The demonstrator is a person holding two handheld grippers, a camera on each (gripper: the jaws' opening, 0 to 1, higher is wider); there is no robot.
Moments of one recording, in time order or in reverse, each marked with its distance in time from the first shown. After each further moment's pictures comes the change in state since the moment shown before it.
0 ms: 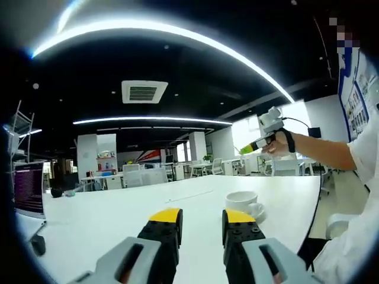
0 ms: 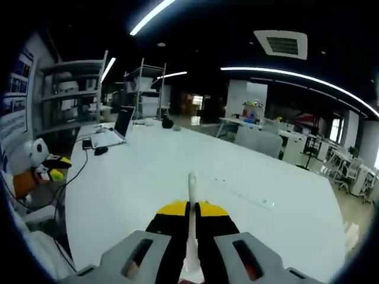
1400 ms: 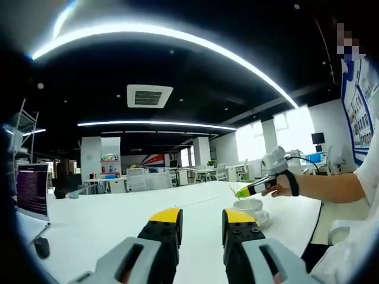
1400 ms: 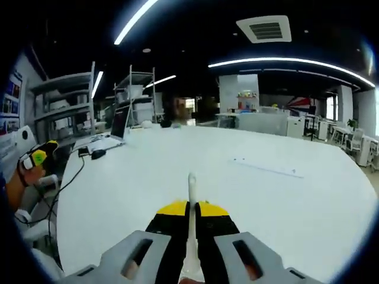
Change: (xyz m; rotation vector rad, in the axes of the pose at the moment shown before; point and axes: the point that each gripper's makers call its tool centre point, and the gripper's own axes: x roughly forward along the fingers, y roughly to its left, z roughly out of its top) left arm -0.006 0.019 0.016 -0.015 -0.042 0.032; right arm 0.061 0.066 -0.080 0.145 -0.007 -0.010
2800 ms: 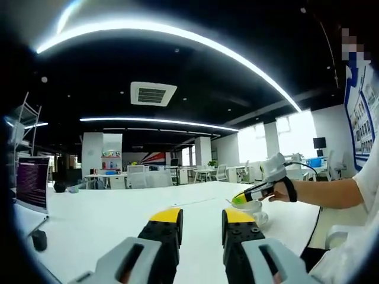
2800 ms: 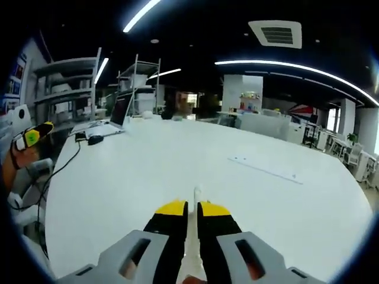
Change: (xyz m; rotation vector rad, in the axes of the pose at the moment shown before) left arm -0.002 0.001 -0.002 -0.040 0.002 0.014; right arm 0.010 -0.003 -0.003 -0.094 0.014 -0.019
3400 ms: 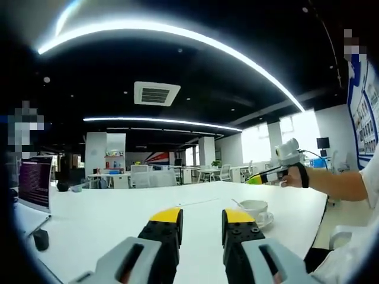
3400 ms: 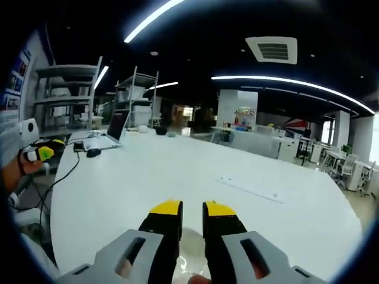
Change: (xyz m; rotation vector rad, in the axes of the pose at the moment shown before) left arm 0.003 0.012 -0.002 -0.005 -0.002 0.032; right arm -0.050 -0.034 0.048 -0.041 -0.103 -0.058
